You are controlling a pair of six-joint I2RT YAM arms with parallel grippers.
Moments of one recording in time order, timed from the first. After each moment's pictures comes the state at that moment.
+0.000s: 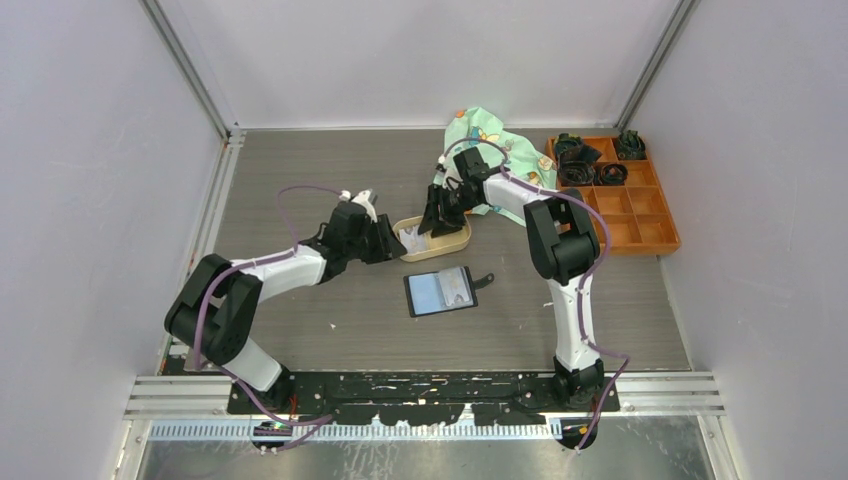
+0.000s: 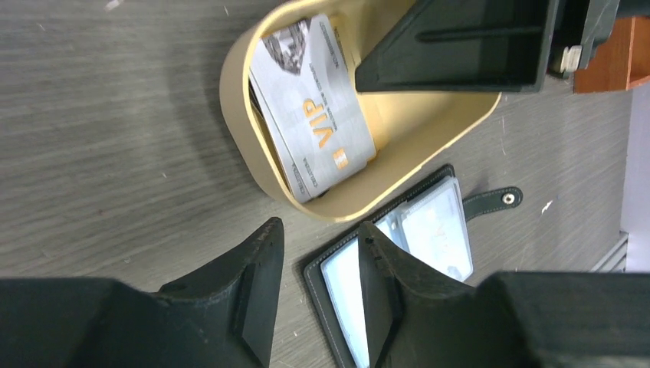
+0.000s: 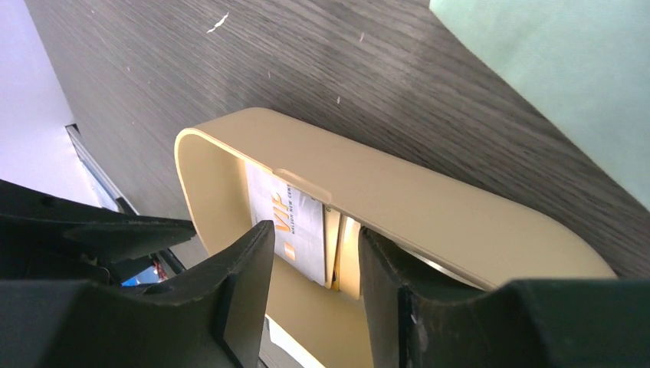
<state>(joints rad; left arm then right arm) -0.53 1.57 0.76 0.16 0.18 -0.66 0.40 2.20 1.60 -0.49 -0.64 0.39</state>
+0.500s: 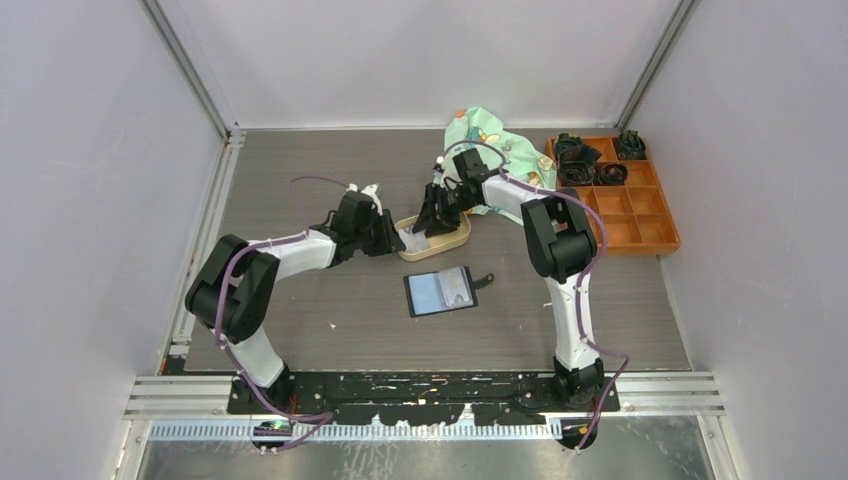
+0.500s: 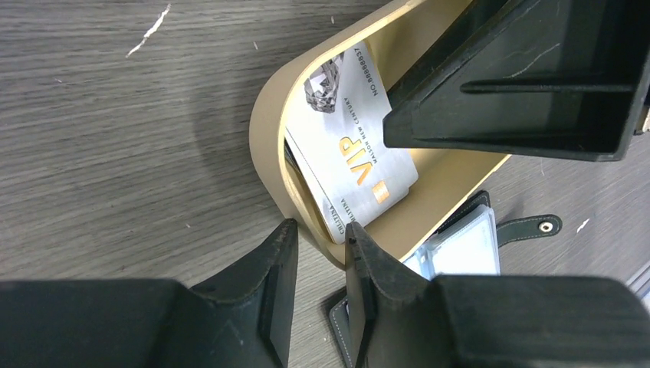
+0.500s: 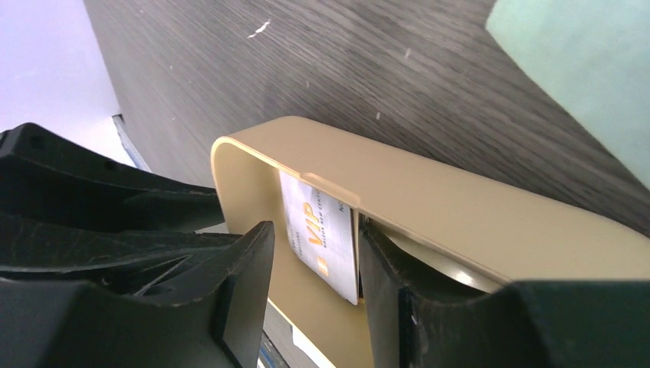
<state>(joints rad) -0.50 1.71 0.90 0.07 0.19 -0.60 0.40 2.22 1.60 -0.43 -0.73 0.44</state>
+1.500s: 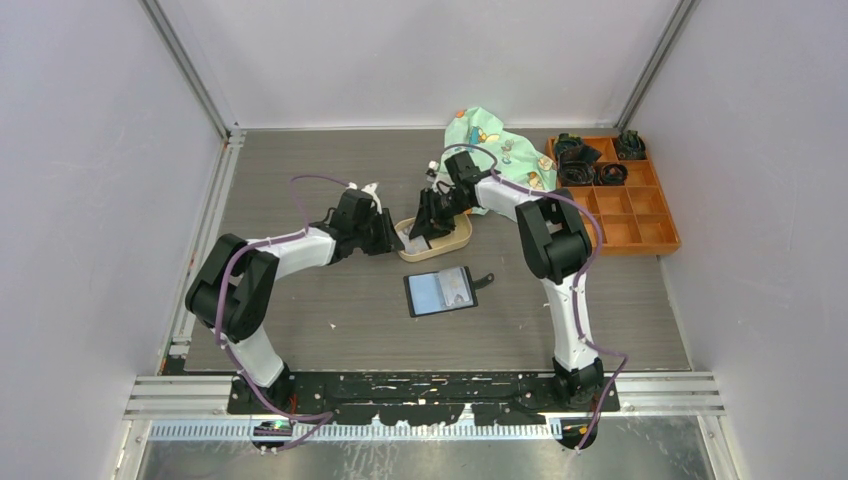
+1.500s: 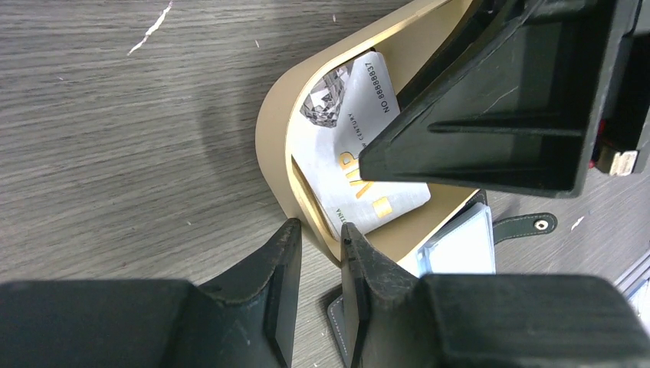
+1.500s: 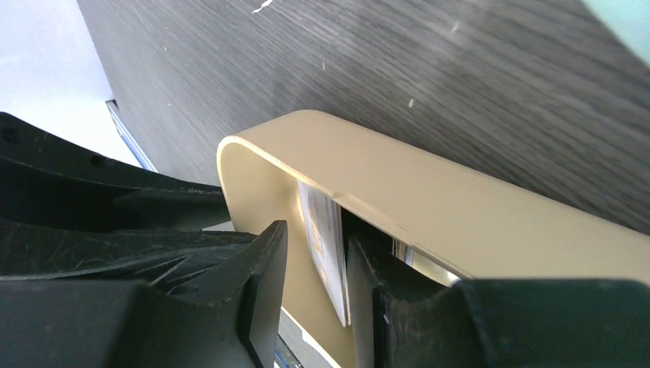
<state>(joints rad) -0.50 1.72 0.93 0.03 0.21 -0.61 0.43 2.24 1.61 -0.46 -0.75 0.46</state>
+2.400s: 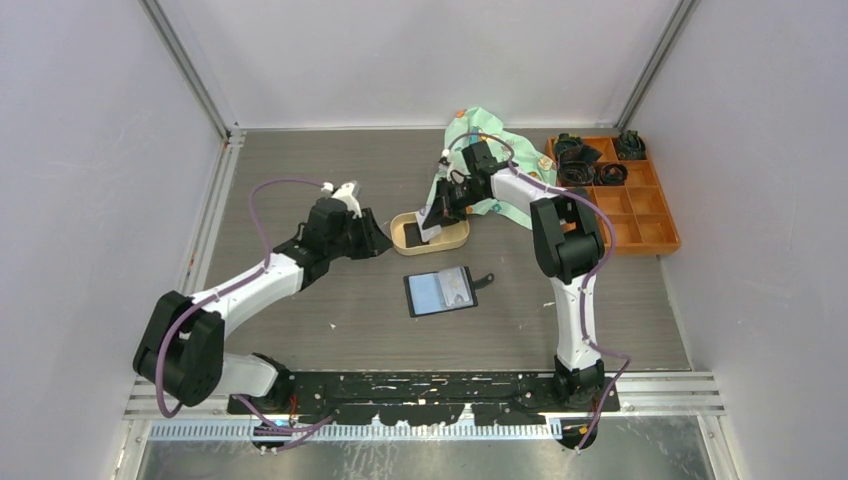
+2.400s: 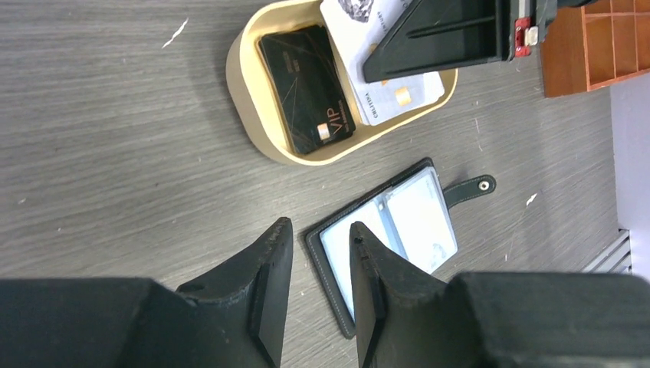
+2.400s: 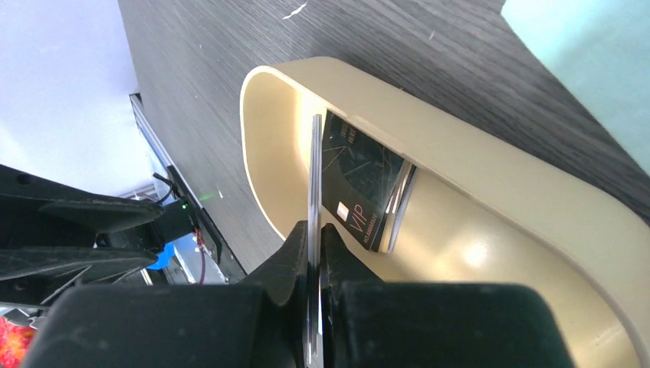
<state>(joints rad) -0.49 1.36 0.77 0.01 0.16 -0.58 0.36 2.20 1.62 -0.50 -0.81 0.38</state>
